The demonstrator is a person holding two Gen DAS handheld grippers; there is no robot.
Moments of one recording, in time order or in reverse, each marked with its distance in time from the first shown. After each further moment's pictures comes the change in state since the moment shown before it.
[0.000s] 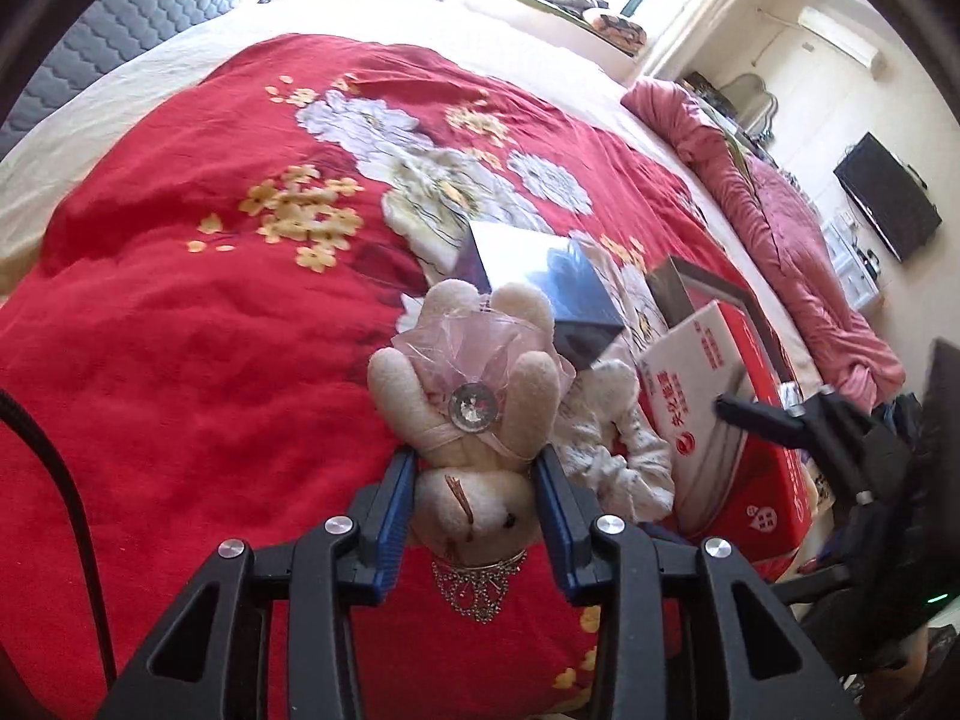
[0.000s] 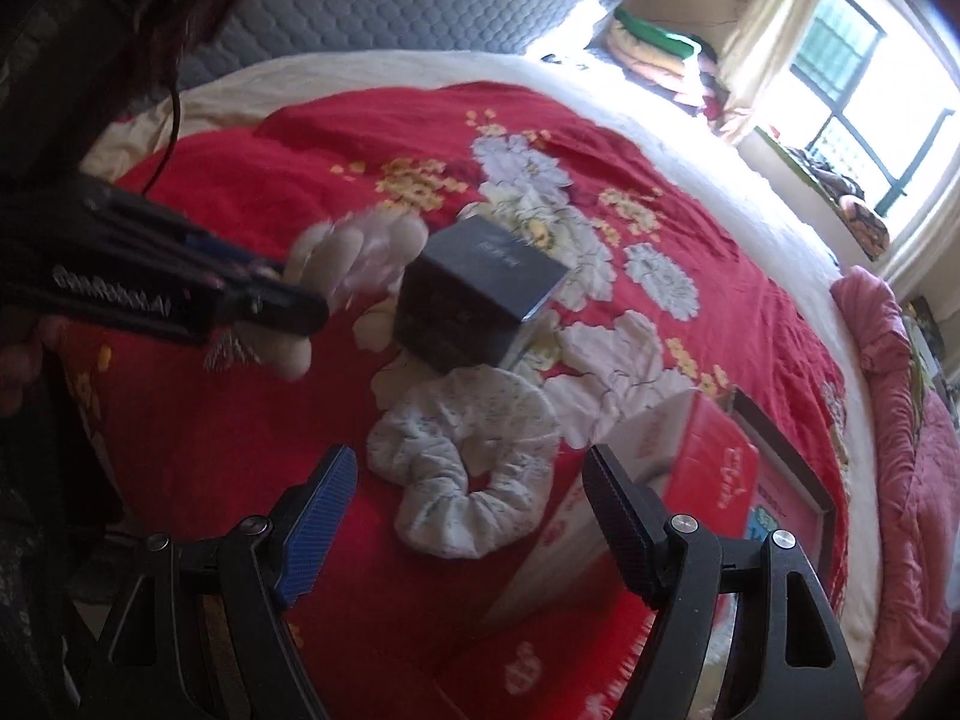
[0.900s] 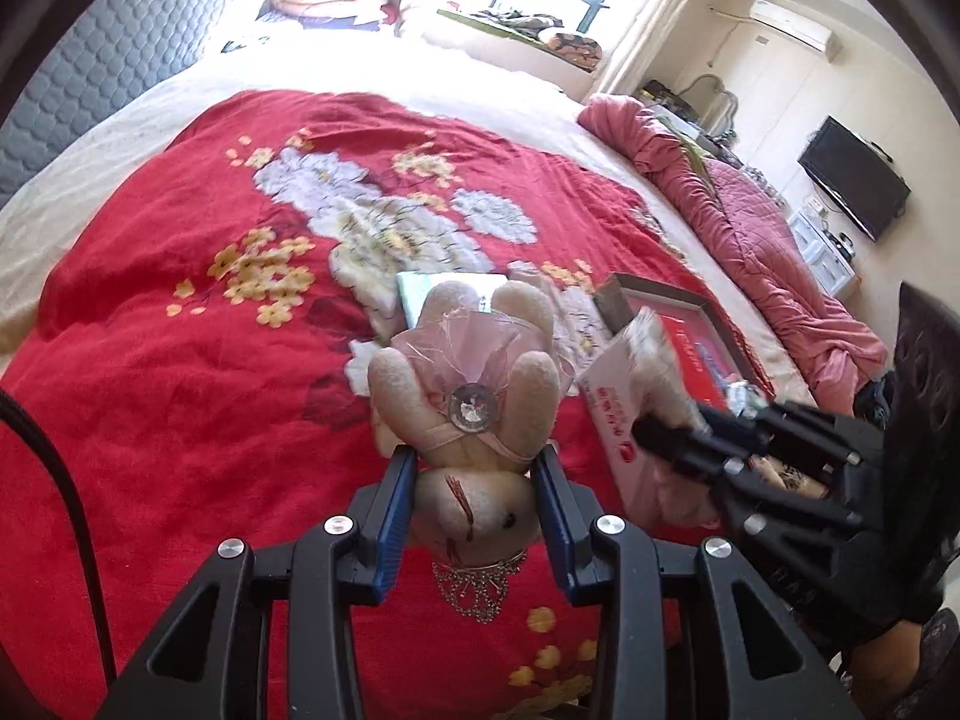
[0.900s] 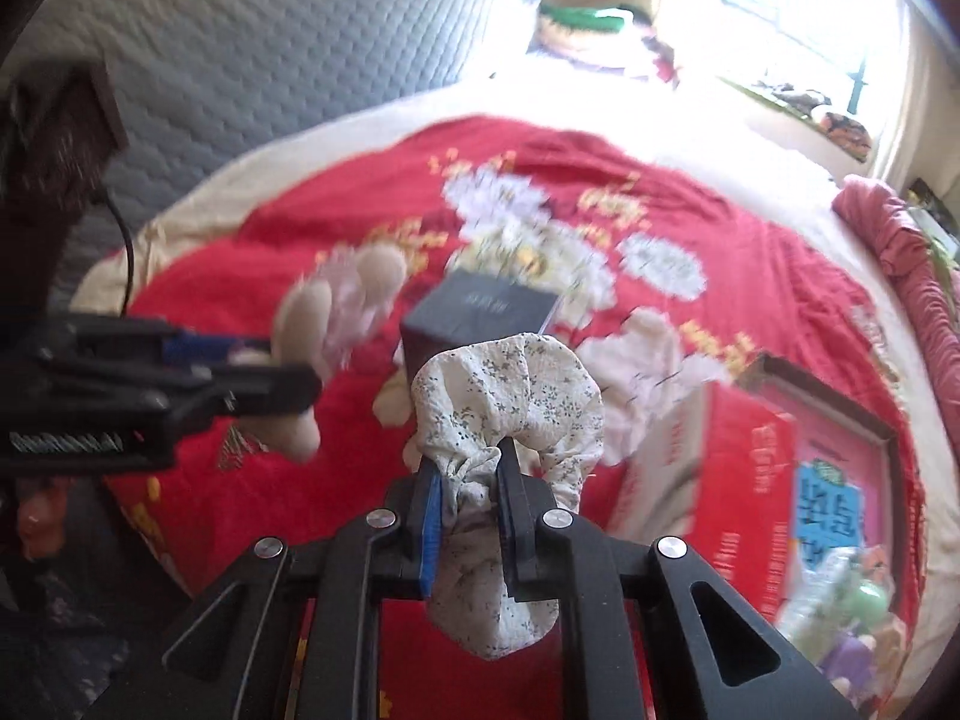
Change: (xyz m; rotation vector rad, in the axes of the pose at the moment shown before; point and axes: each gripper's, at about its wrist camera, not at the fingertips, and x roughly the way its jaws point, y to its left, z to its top) left arm -0.029 -0.041 -0.001 0.112 -0.076 -0.037; right arm -0.044 -0.047 -0.009 0.360 -0.201 0.120
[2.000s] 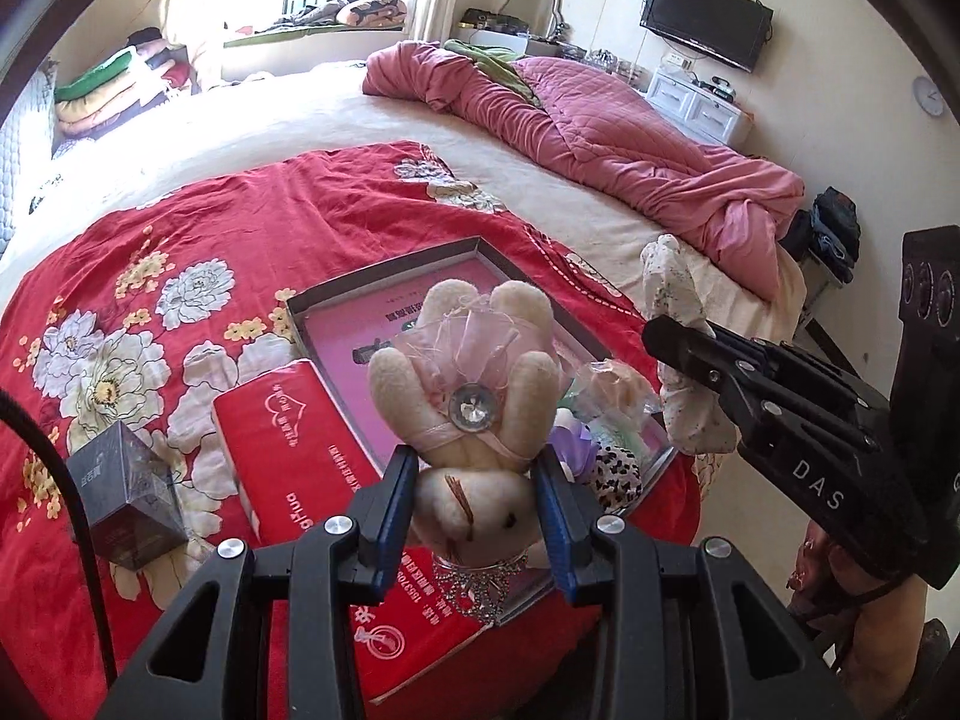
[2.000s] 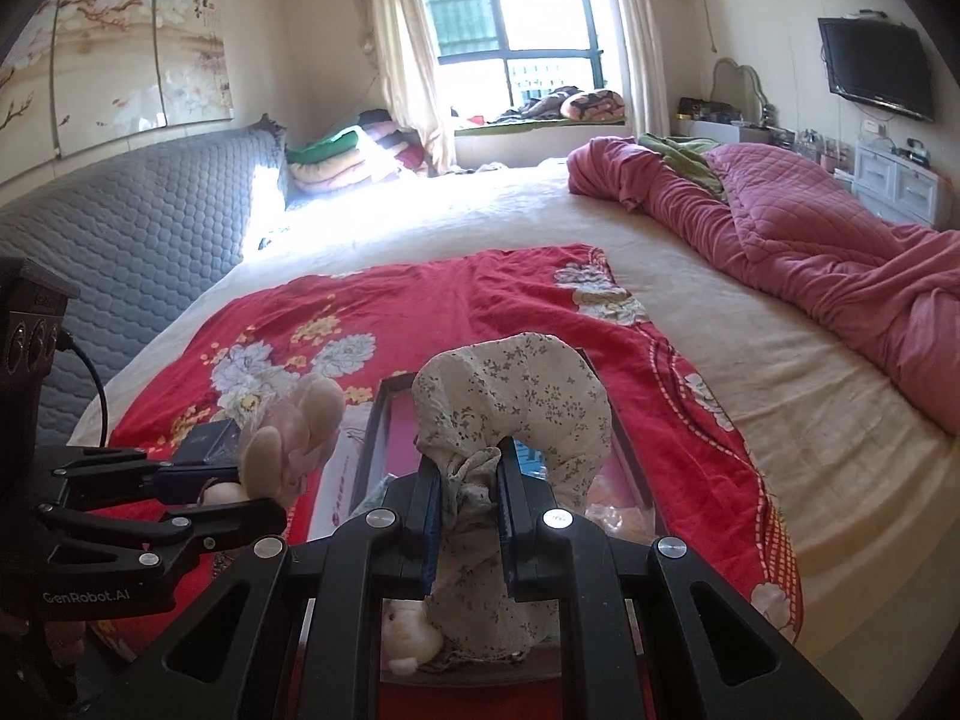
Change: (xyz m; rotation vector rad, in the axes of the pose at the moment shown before) left arm 0.074 -0.252 0.015 0.419 0.105 -0.085; right arm -0.150 -0.194 -0.102 0.474 -0.240 -0.273
